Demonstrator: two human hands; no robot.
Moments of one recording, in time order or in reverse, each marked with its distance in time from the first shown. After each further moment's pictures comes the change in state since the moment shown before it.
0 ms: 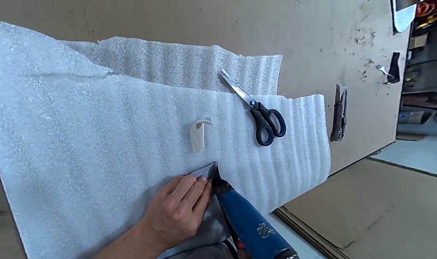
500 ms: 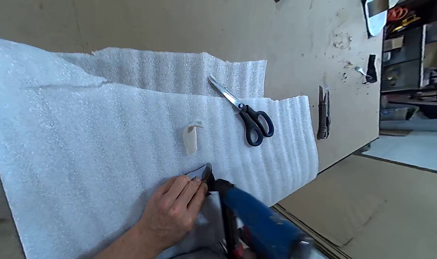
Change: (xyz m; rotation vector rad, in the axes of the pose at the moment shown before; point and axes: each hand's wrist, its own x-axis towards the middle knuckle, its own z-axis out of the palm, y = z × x) left_hand 0.004 -0.003 0.001 -0.004 0.002 -0.011; right_hand -0.008 -0.007 -0.003 0.140 0.078 0.140
